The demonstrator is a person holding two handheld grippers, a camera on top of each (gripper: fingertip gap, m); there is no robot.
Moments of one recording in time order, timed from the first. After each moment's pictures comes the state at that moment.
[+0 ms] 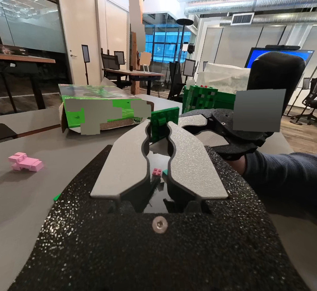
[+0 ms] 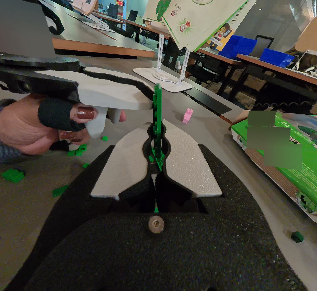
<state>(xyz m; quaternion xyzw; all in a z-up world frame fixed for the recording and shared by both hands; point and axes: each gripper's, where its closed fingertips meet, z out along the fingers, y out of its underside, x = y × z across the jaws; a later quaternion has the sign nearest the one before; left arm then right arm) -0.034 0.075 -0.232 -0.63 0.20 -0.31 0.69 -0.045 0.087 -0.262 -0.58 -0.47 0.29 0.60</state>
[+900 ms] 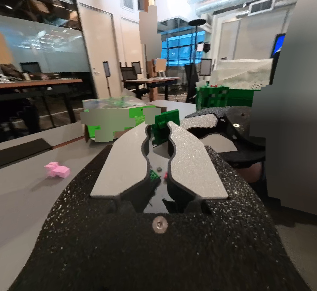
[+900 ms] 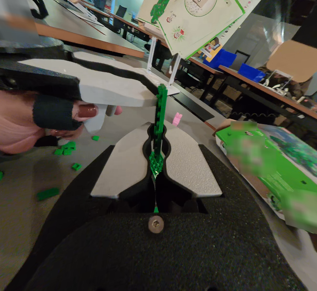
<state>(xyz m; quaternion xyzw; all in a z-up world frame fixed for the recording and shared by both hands) -0.036 0.072 -0.223 -0.62 0.21 -0.22 0.73 -0.045 0.084 -0.256 -0.56 -0.48 0.22 0.64</state>
